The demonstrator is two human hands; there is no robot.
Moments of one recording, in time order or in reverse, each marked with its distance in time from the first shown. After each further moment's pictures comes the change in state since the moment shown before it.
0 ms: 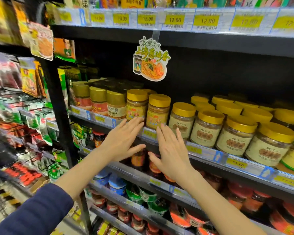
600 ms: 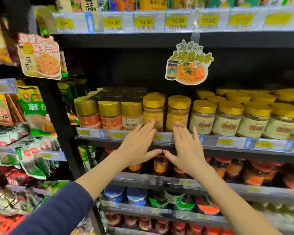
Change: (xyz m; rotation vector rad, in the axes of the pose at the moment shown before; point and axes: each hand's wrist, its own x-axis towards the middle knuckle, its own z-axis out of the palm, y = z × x) left_hand 0.012 -0.088 0.019 -0.184 0.055 0.329; right_hand 0.041 -0.069 0.026 -0.195 -0.099 0.327
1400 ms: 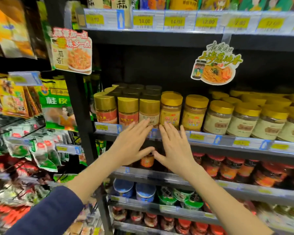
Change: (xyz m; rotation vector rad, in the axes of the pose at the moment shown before) left_hand -0.051 -0.050 -0.008 0.059 0.036 -0.027; right_hand 0.014 -0.079 -0.019 0.084 -0.078 -0.110
